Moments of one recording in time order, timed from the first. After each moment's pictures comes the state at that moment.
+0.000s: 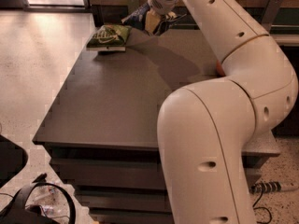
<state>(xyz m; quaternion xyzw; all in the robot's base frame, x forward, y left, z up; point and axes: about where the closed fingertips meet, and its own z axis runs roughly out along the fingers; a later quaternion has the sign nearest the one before) 0.823 -0.041 0.925 -0.48 0.83 -0.06 0.29</state>
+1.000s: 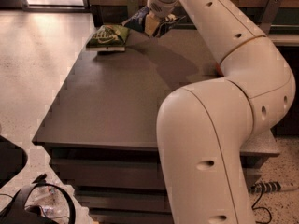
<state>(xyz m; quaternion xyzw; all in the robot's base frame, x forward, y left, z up) 0.826 -0.037 0.913 -0.49 0.83 -0.05 0.28</state>
